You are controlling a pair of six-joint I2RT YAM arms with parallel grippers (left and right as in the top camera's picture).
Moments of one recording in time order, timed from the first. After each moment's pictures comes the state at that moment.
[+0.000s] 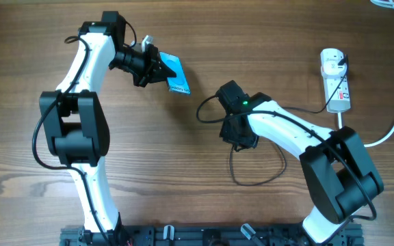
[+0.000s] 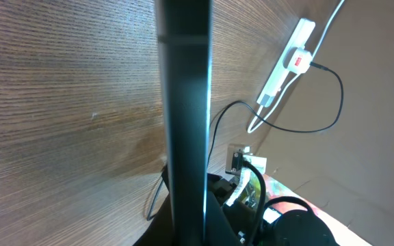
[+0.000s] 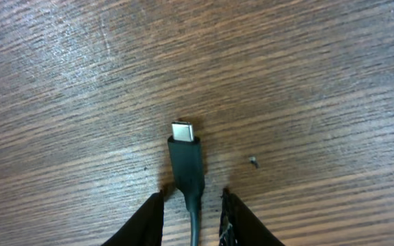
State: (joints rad) left arm -0.04 2.23 1.85 -1.19 0.93 -0.33; right arm 0.56 1.84 1.08 -0.75 -0.03 0.87
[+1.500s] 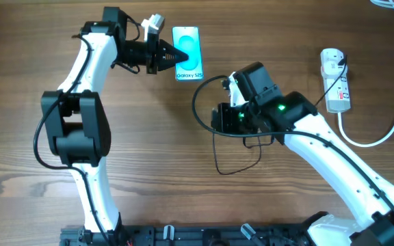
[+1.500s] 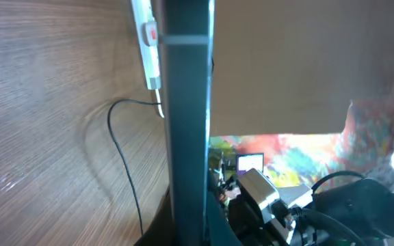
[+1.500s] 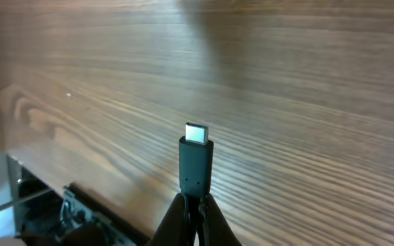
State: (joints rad) left arm -0.07 2.23 1.85 -1.08 1.40 0.03; right arm 0.54 1.48 1.17 -0.79 -0.41 0.54
